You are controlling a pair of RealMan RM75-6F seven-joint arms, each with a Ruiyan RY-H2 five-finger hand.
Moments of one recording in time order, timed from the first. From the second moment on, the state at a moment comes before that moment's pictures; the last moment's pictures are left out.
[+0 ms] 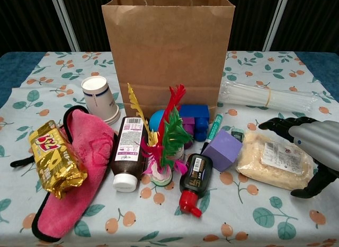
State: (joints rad) left arm -0.11 -1.17 0.01 -1.48 1.63 1.55 -0.16; right arm 0.39 -1.55 -0.06 -1.78 -1.08 1.23 -0.75
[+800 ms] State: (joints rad) left arm -0.11 -1.16 0.01 -1.49 1.64 1.56 -0.16; right arm 0.40 -1.58 -0.02 -1.73 -1.07 1.19 -0.69
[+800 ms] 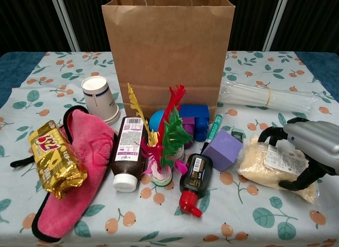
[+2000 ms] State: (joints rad) left arm -0.11 -1.14 0.00 -1.55 1.64 1.56 -0.13; right arm 0.60 -1.34 0.45 -2.20 -1.17 1.42 -0.83
